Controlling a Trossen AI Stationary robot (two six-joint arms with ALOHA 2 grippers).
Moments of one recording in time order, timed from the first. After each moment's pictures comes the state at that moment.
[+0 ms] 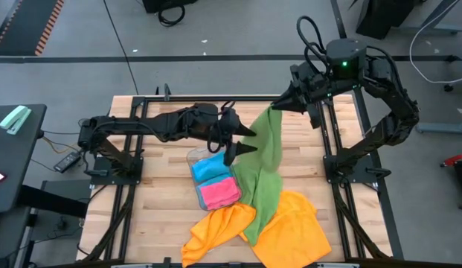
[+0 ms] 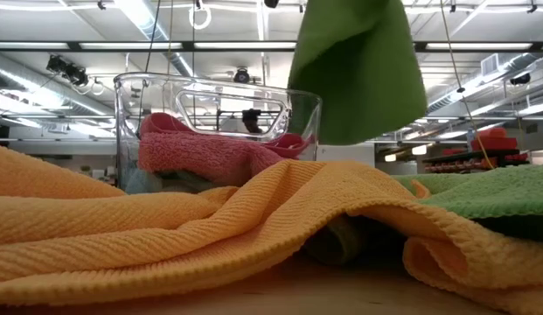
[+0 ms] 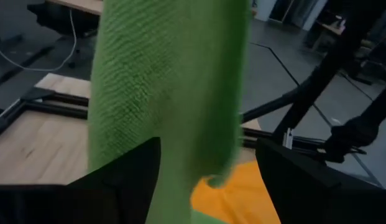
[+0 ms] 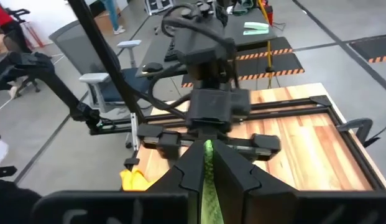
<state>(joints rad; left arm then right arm) 0.02 1.60 1.53 -0.16 0.11 -0.23 -0.21 1.42 2.15 -1.08 -0.39 0.09</state>
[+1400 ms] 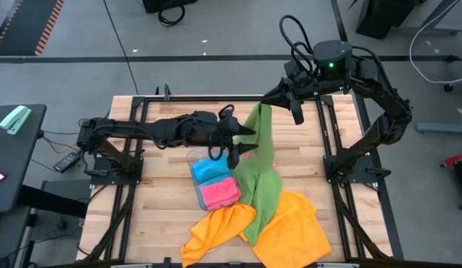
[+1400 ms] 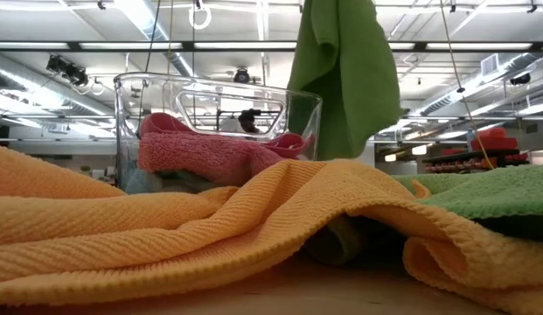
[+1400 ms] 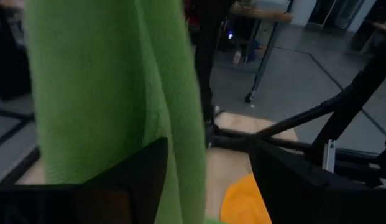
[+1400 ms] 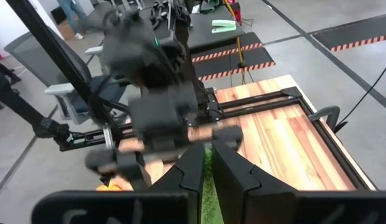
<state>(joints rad) -0.03 1.59 1.53 -0.14 -0.13 -0.17 -0.20 1.47 2.15 -1.04 -0.26 0.15</state>
